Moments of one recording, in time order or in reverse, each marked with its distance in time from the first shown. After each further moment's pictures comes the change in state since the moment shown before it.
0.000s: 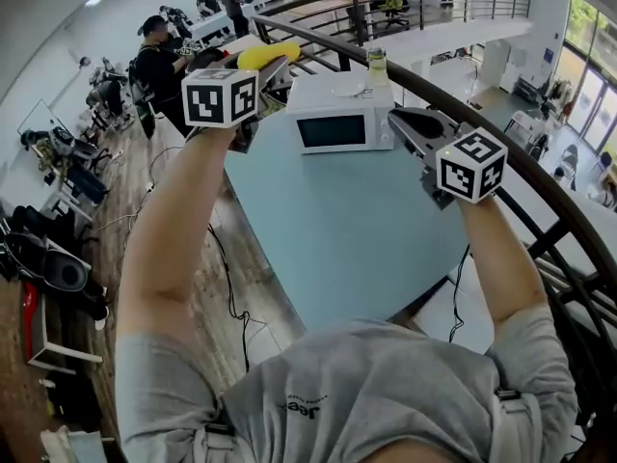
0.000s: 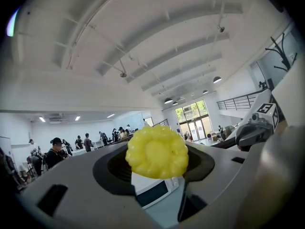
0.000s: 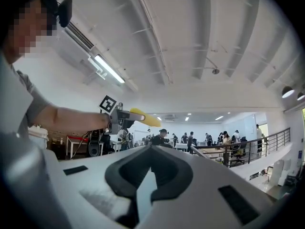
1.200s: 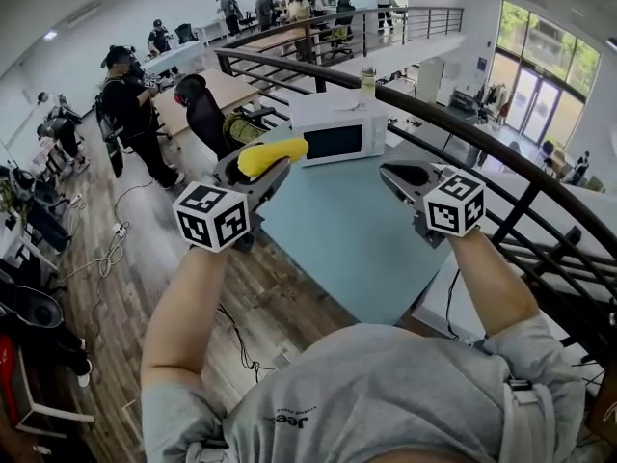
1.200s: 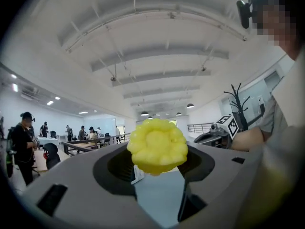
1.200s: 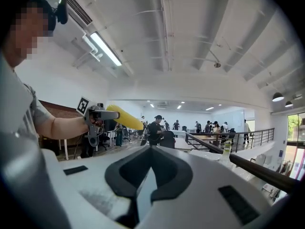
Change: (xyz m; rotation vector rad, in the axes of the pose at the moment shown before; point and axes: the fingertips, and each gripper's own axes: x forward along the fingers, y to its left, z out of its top) left arm -0.251 0.018 -0.127 -0.152 -0.161 -0.375; right arm 0.044 0.220 -0.041 0.011 0.164 -0.129
